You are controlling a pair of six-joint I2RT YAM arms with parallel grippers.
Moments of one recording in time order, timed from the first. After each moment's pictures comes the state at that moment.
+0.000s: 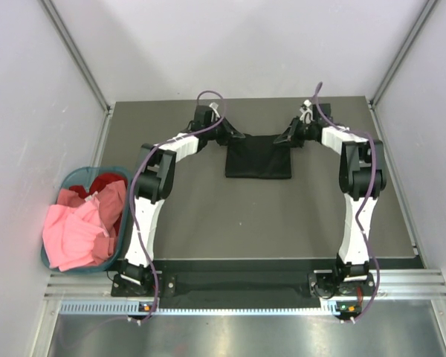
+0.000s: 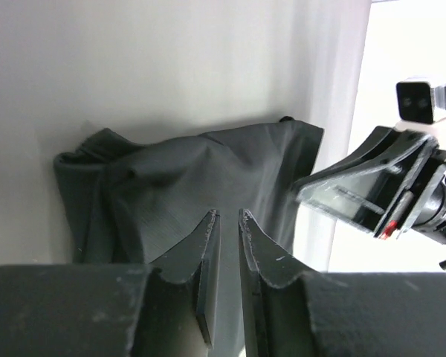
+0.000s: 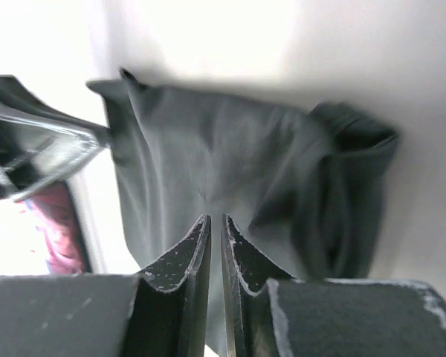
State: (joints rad) left arm -0.35 2.38 1.77 0.09 0.52 -0.98; right arm 0.09 2.23 1.64 -0.26 -0.68 0.55
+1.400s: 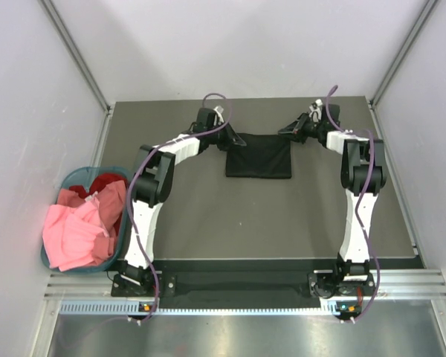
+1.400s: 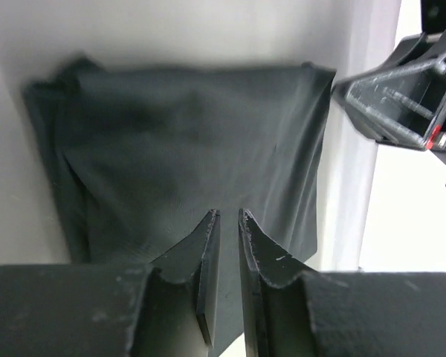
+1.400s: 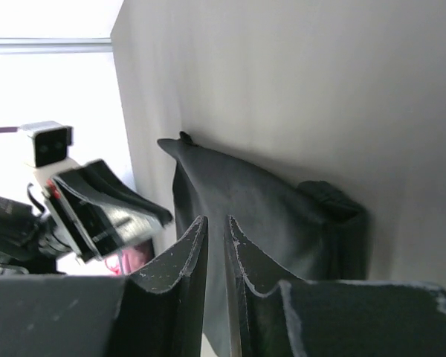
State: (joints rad) left arm -0.37 2.31 1.72 -0.01 0.50 -0.83; right arm 0.00 2.32 1.61 0.12 -0.83 0.87
